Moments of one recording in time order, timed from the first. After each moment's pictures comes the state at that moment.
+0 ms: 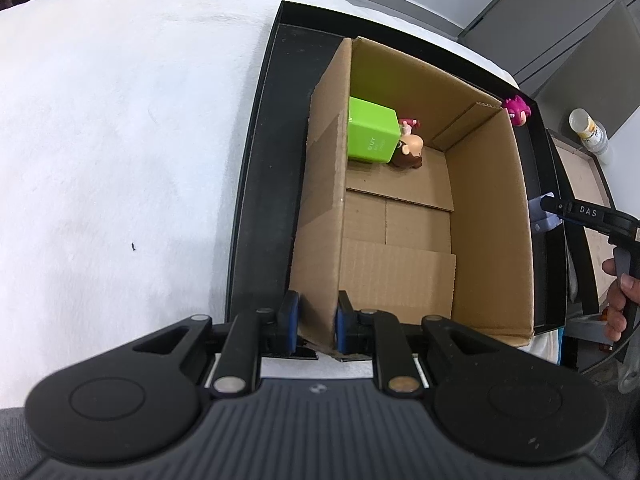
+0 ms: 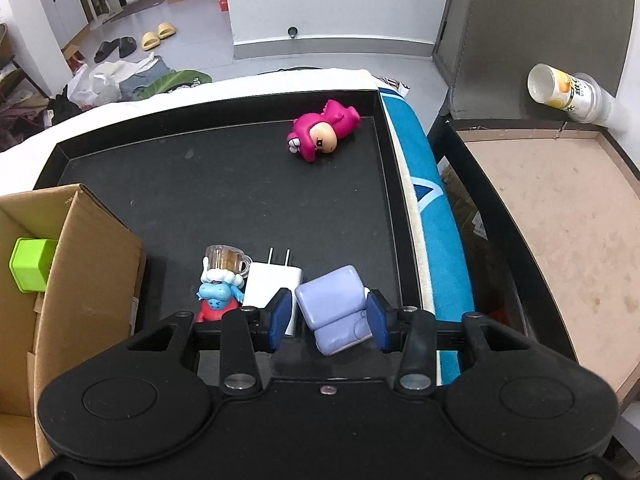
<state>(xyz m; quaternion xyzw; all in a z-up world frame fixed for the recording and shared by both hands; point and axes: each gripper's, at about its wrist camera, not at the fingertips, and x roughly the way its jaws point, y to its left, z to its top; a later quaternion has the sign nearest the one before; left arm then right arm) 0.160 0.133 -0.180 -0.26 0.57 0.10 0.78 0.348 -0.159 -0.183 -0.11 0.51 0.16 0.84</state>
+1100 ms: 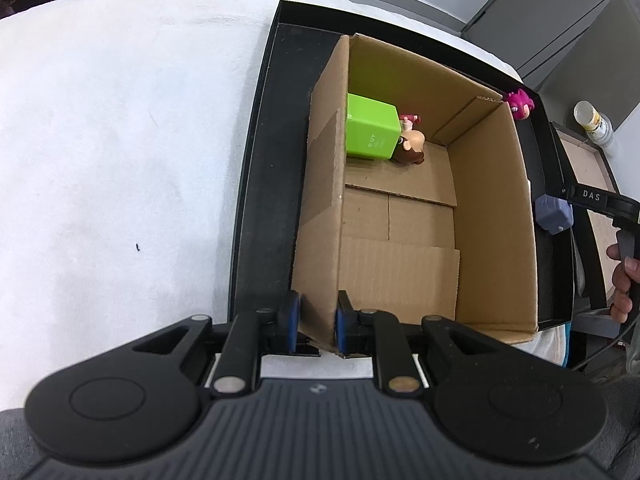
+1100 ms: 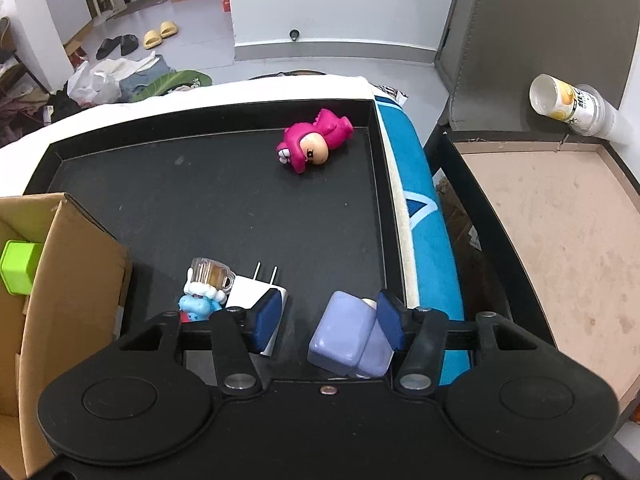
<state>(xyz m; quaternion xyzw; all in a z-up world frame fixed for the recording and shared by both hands) 0.165 0.127 -0.180 -0.24 0.58 0.10 0.77 0.362 -0.161 -0.186 -0.12 0.50 0.17 0.84</state>
